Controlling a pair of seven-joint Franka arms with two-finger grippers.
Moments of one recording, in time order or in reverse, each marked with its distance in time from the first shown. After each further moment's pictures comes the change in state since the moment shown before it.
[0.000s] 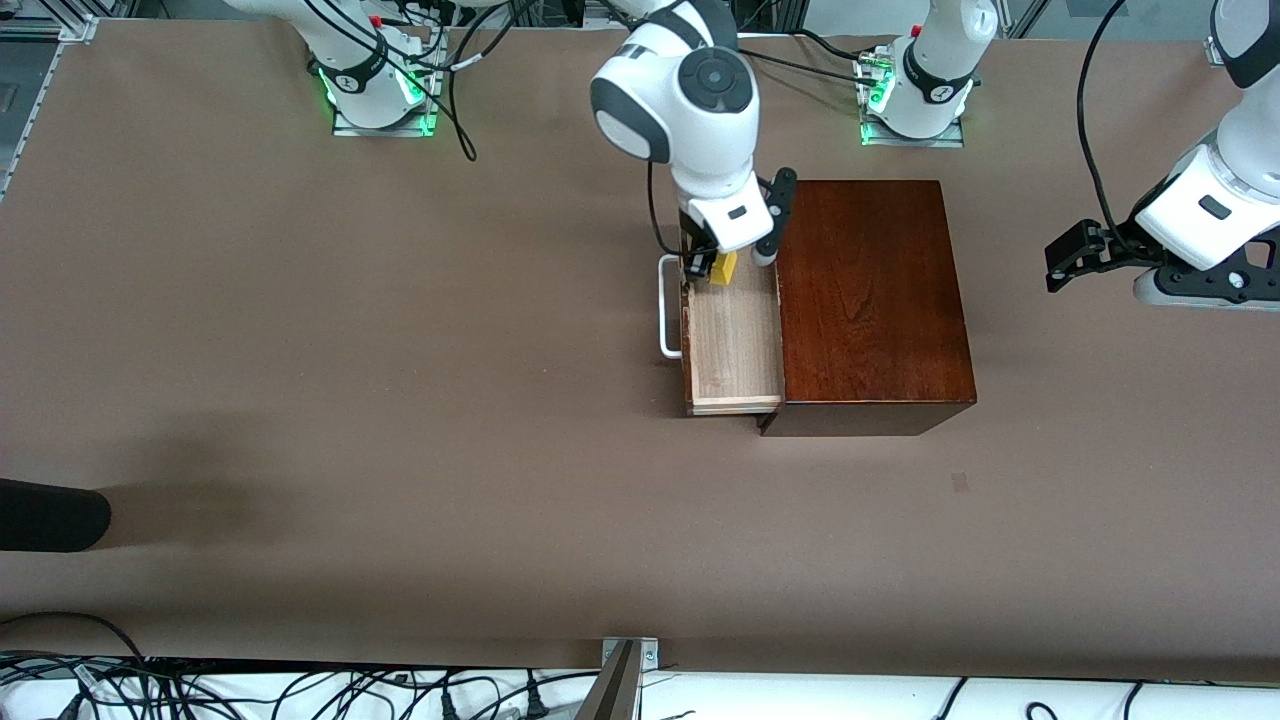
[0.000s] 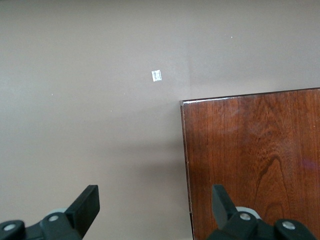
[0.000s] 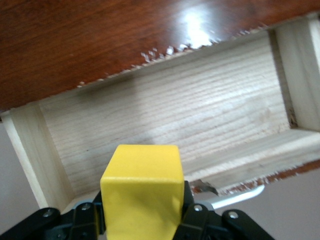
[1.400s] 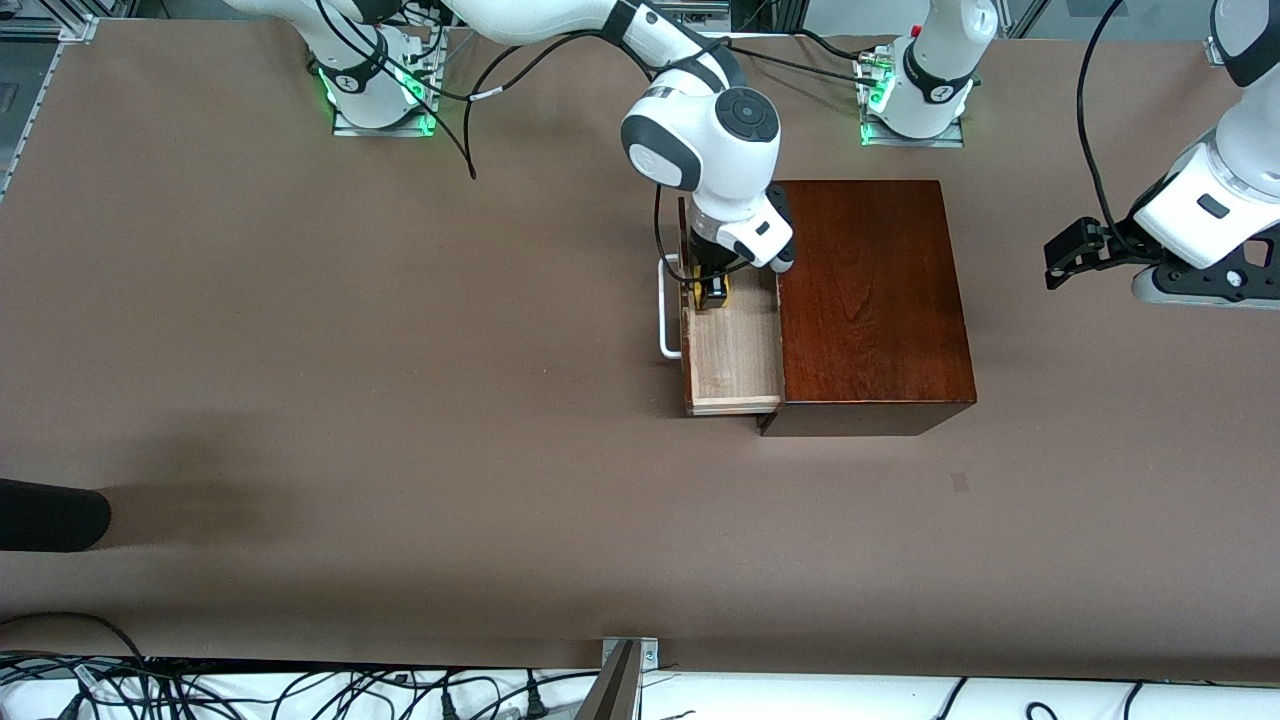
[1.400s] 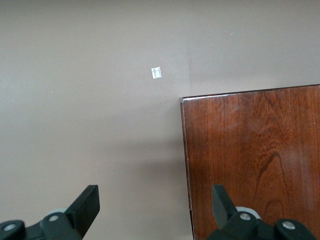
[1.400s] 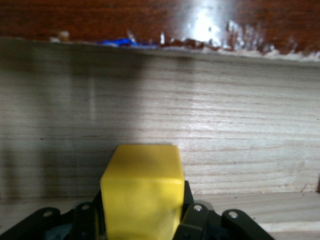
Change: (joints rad) left arm 0.000 -0.002 -0.001 0.000 0.000 -0.012 0.000; right arm 0.027 0.115 -0.003 0.010 -0.147 0.063 -0.252
